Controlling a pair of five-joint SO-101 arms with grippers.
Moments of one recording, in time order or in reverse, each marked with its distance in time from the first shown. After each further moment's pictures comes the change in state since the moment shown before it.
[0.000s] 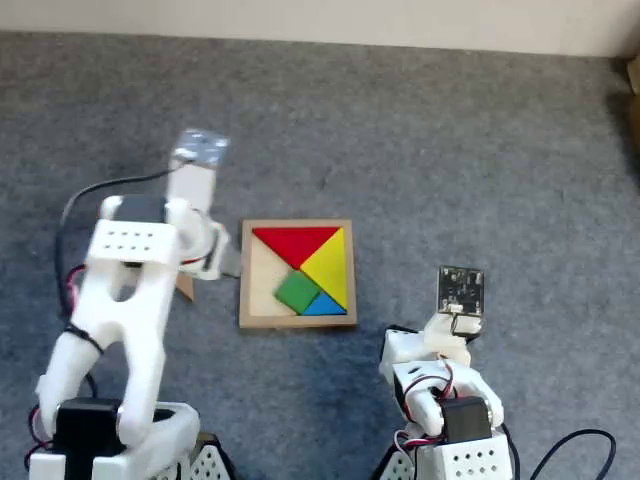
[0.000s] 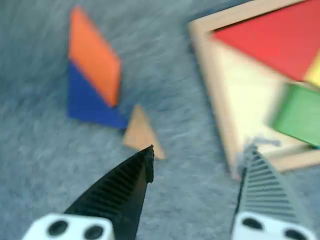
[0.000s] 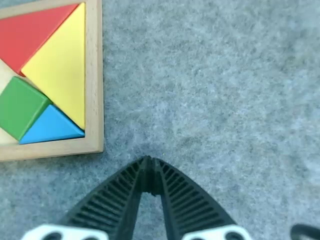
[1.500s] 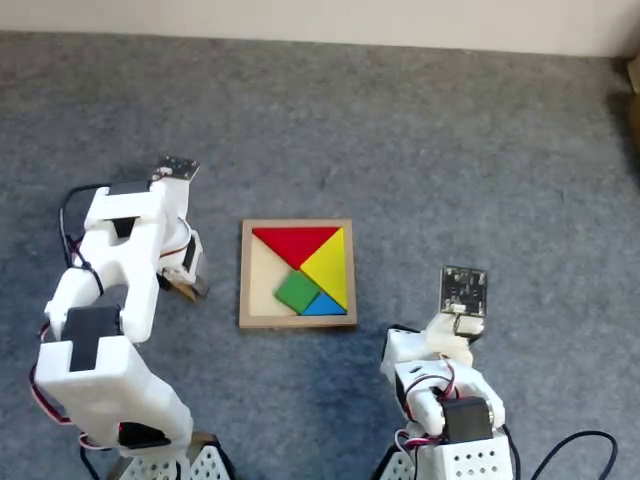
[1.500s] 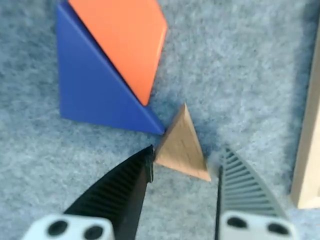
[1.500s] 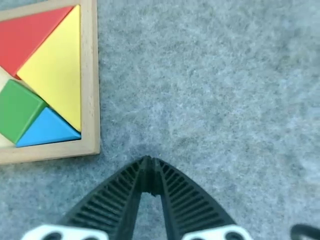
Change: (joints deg) left arm -7.5 28.4 -9.9 -1.3 -2.5; right arm 1.0 0.0 0.0 0.0 0.0
